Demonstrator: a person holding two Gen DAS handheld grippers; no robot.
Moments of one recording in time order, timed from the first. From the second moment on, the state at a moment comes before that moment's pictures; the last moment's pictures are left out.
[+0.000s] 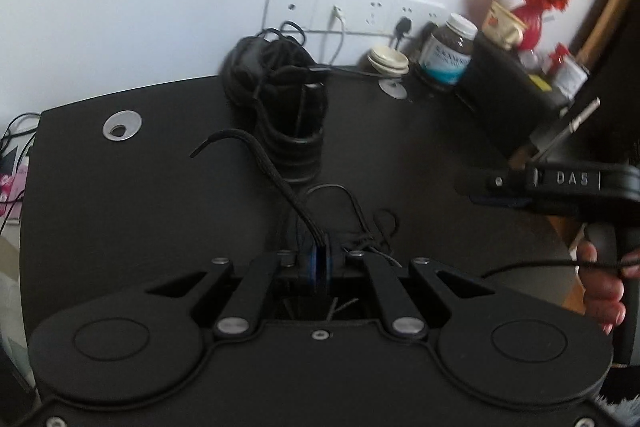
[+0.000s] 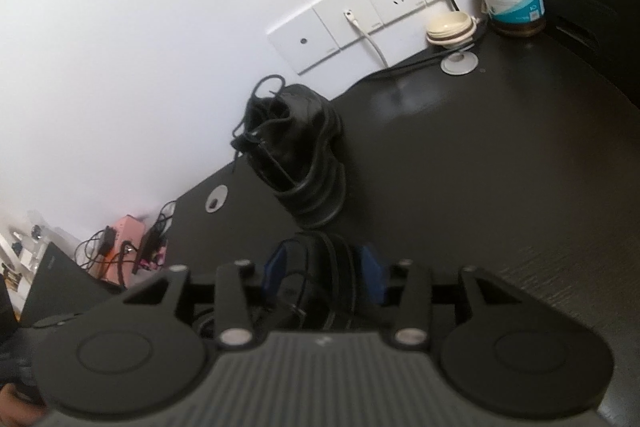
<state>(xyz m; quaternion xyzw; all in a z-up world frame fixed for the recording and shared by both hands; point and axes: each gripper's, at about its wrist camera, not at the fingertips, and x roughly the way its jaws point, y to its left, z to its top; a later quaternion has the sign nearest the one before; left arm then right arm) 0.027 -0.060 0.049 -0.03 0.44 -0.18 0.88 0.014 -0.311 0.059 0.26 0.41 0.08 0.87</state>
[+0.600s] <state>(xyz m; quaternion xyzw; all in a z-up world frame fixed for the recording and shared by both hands) 0.026 -0.082 0.044 0.03 0.45 -0.19 0.87 0.020 -0.305 0.056 0.25 0.42 0.10 0.87</state>
